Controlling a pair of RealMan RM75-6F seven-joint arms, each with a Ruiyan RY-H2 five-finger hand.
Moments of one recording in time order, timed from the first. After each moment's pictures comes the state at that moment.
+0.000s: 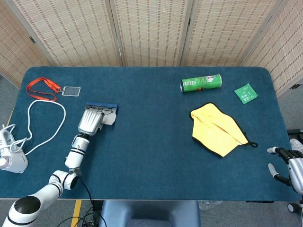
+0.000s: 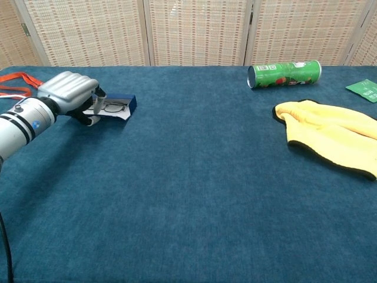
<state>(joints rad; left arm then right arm) -0.81 -1.91 -0.19 -0.56 1.31 1.00 0.20 0.02 -1.06 0.03 -1.49 -1.57 1.54 0.23</state>
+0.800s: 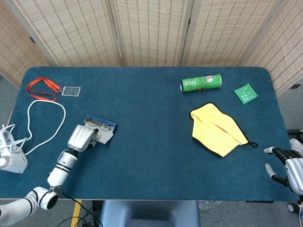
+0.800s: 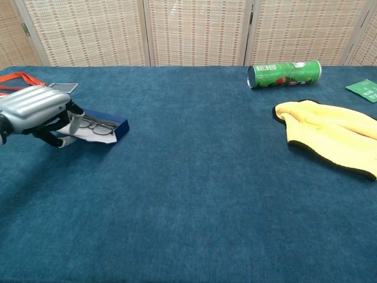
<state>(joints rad) -0.63 -1.59 -0.06 -1.11 1.39 1.12 0.23 0.03 -1.05 0.03 -1.52 -1.59 1.55 0.21</state>
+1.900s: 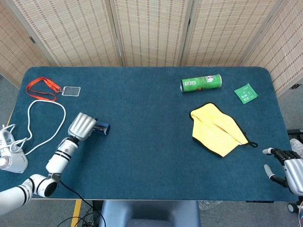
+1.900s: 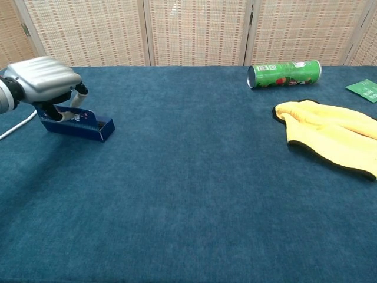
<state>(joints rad) -0.77 -1.48 -0.14 -1.20 1.25 0.93 0.64 0.03 -1.05 0.02 -1.52 -1.60 1.55 0.21</state>
